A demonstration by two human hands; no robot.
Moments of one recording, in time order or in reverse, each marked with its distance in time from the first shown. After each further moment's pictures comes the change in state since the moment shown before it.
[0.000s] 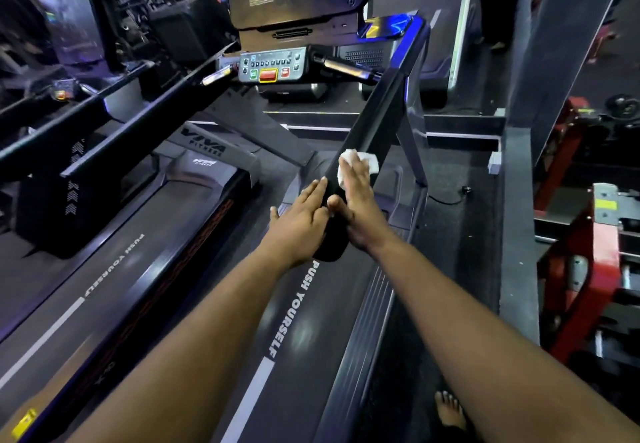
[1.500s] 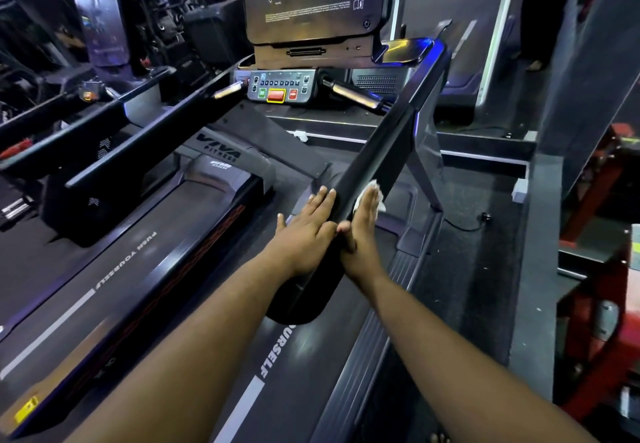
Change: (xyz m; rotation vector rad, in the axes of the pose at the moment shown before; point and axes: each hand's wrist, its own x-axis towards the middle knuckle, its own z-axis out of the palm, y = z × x) left_hand 0.081 0.032 -0.003 0.075 -0.064 -0.009; right_hand 0.047 0.042 -0.013 0.113 0.152 0.047
